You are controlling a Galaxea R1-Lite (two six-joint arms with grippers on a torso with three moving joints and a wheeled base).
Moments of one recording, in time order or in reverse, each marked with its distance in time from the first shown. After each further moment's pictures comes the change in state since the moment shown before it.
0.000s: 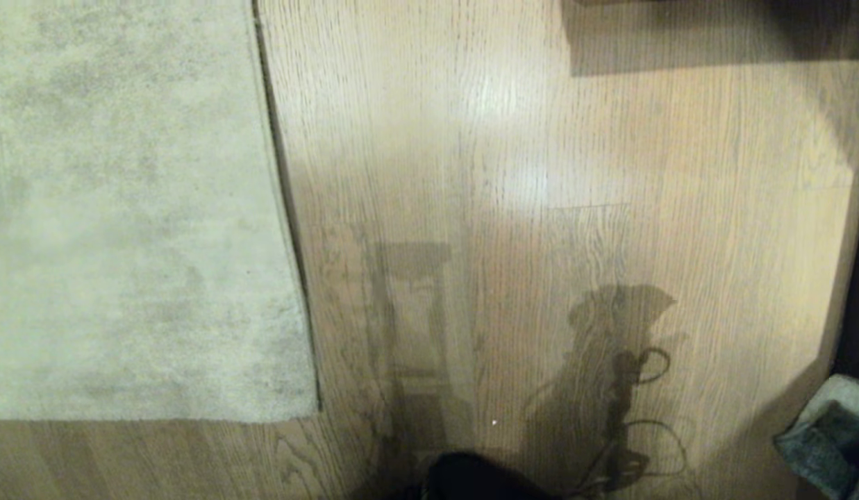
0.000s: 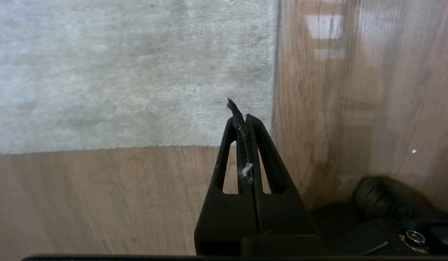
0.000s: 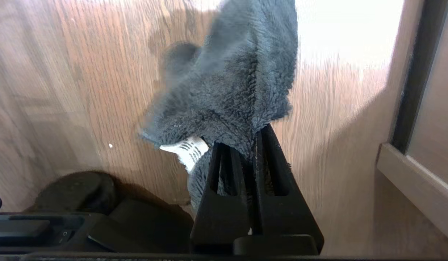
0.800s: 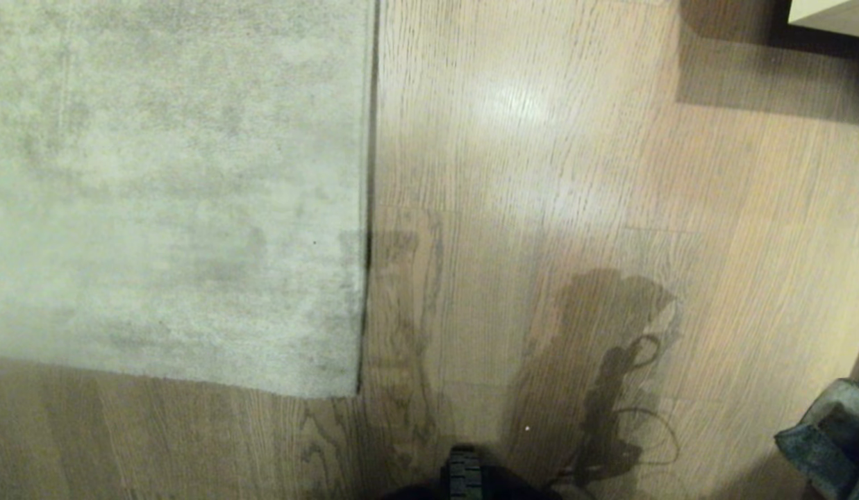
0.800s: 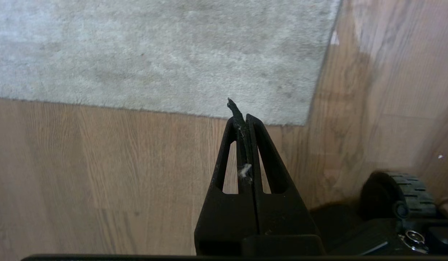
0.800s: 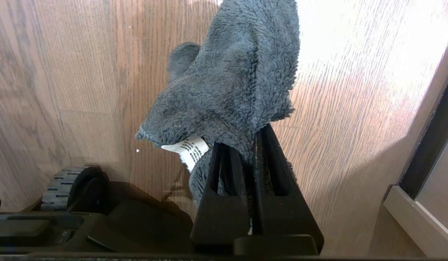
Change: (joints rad) left arm 0.000 0.000 0.000 0.000 -0.001 -0.002; right arm 0.000 0.000 0.000 -0.004 0.000 -0.006
